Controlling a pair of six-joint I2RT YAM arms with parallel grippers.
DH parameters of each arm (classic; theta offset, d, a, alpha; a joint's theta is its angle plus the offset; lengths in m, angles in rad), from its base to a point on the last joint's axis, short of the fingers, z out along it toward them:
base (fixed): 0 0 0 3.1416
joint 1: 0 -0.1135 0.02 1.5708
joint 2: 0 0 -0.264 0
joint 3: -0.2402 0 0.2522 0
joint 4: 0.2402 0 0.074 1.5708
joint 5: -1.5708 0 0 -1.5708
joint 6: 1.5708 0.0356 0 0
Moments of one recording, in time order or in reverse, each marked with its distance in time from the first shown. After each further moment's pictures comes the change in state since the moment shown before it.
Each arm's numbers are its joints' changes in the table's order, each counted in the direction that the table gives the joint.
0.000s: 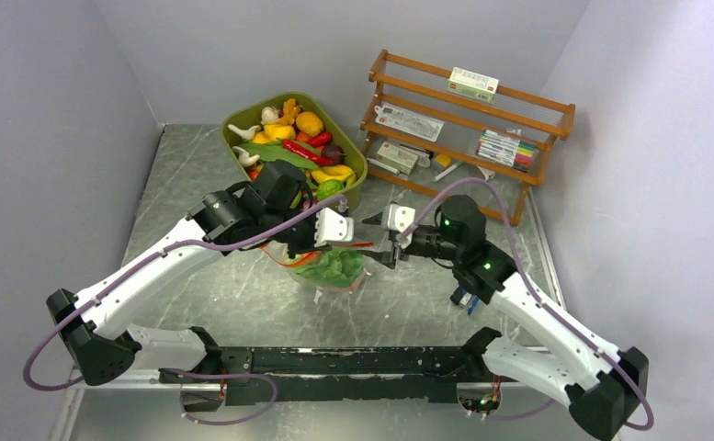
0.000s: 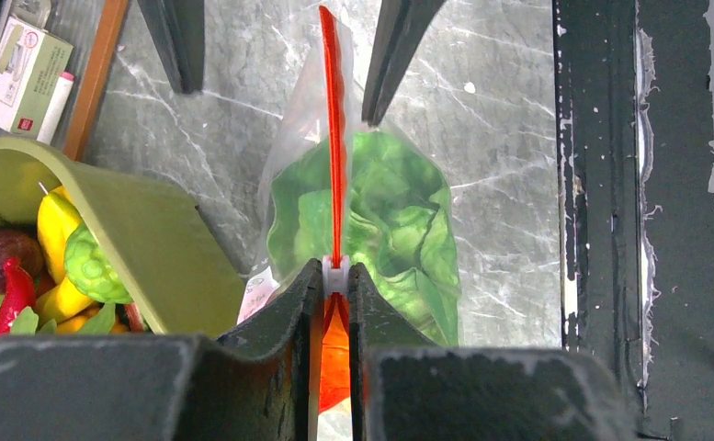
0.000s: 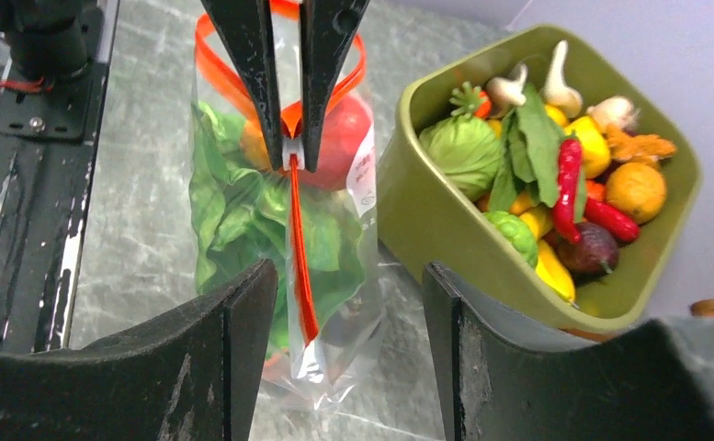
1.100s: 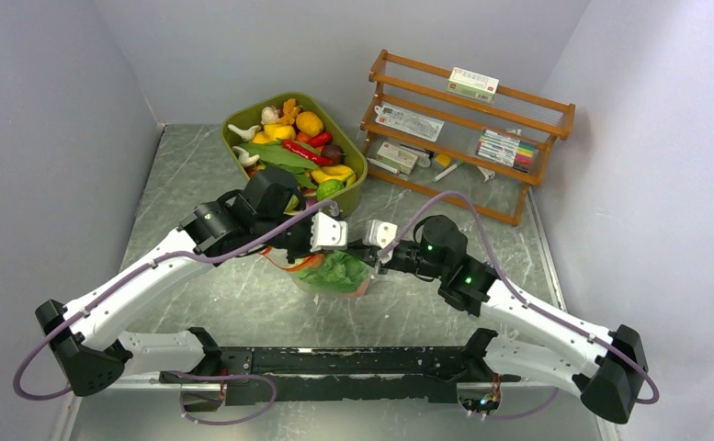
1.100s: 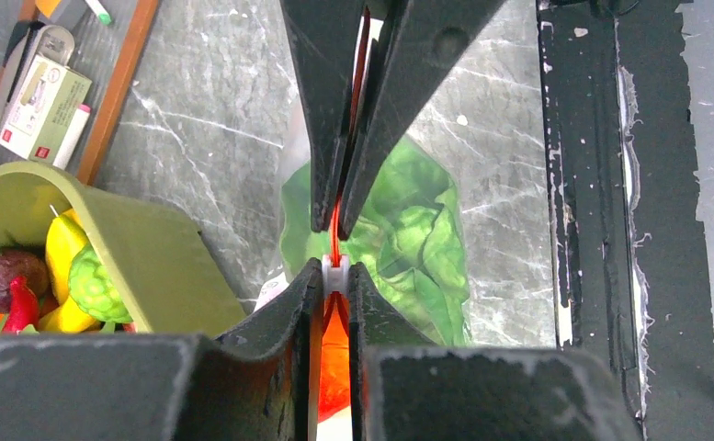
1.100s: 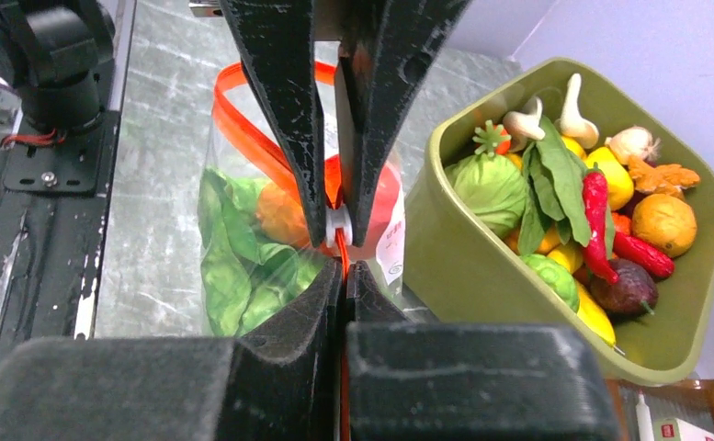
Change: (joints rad) left arm -0.002 -0.066 0.075 -0.089 -0.035 -0.039; right arm -0.216 0.071 0.070 -0.196 -0.213 0.068
